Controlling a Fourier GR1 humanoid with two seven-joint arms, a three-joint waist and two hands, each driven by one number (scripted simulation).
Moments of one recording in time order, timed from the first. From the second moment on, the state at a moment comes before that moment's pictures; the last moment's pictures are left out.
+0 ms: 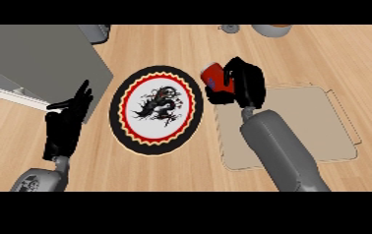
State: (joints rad) left arm -0.11 0.35 -0.17 -1.41 0.12 0.24 0.08; right arm -0.62 -0.08 0.29 -0.97 0.84 -0.53 0.32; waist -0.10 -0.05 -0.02
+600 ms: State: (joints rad) left arm -0.21 0.32 -0.20 -1.38 0.10 0.19 0.08; right arm -0.73 -0.01 0.62 -1.16 0.93 -0.48 0.91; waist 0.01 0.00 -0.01
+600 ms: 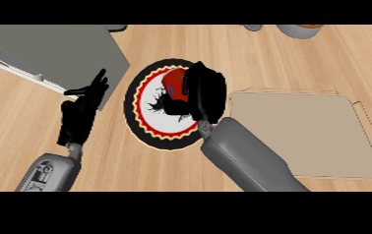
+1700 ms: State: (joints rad) left arm -0.26 0.29 -0.20 -1.36 0.08 0.18 0.07; right arm -0.86 0.00 0.72 -0.82 0.49 -0.77 0.84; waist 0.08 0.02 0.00
